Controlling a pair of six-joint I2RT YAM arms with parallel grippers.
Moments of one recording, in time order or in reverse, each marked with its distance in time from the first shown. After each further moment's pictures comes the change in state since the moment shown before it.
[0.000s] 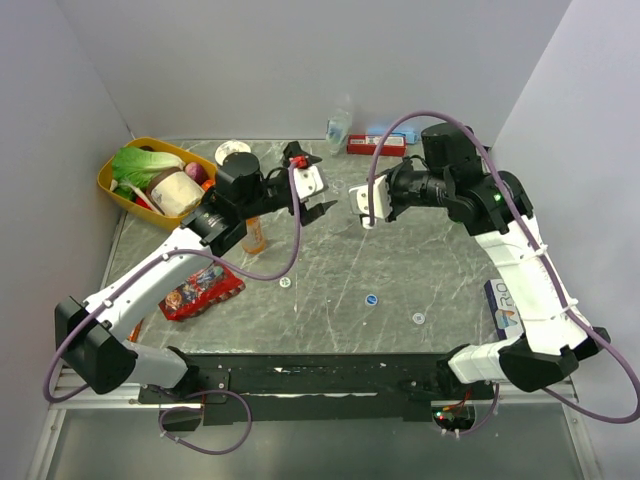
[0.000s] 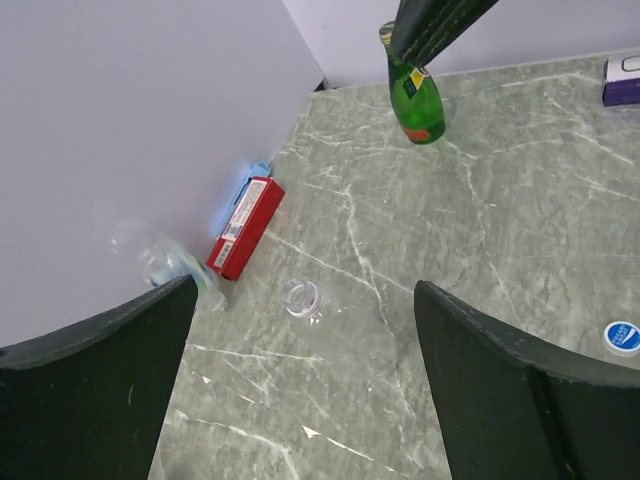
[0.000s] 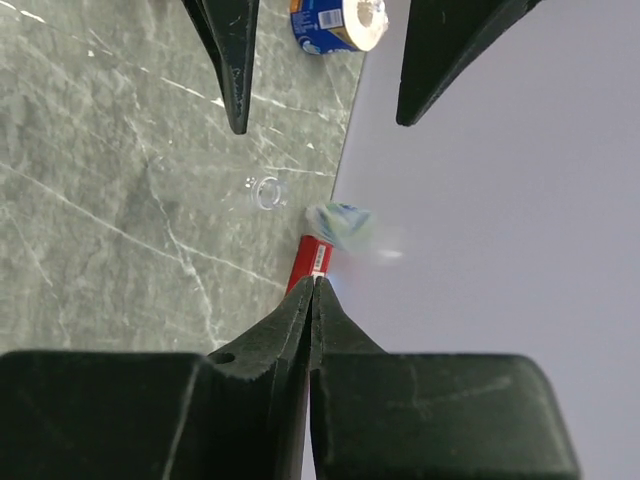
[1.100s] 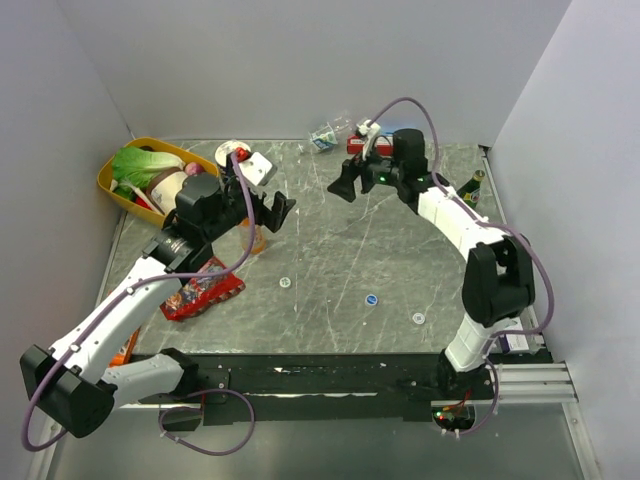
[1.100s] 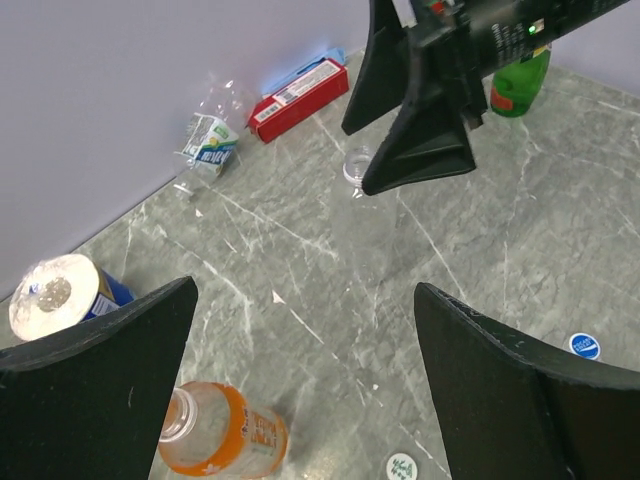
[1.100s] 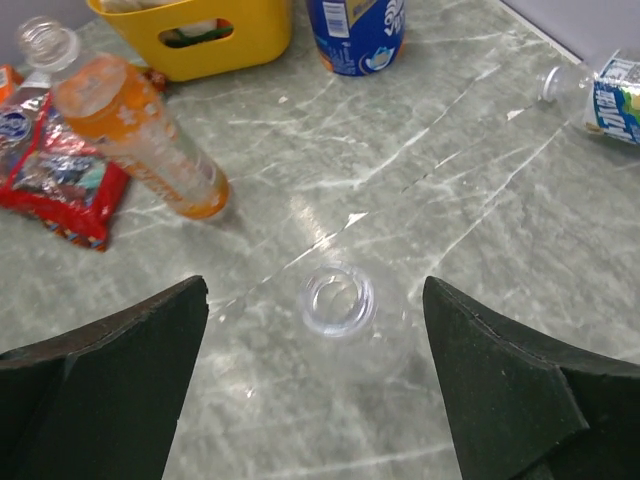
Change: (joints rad) left arm 0.117 -0.242 -0.198 -0.080 -0.269 -0.368; right arm -0.218 0.375 -0.431 1.016 -0.278 1.354
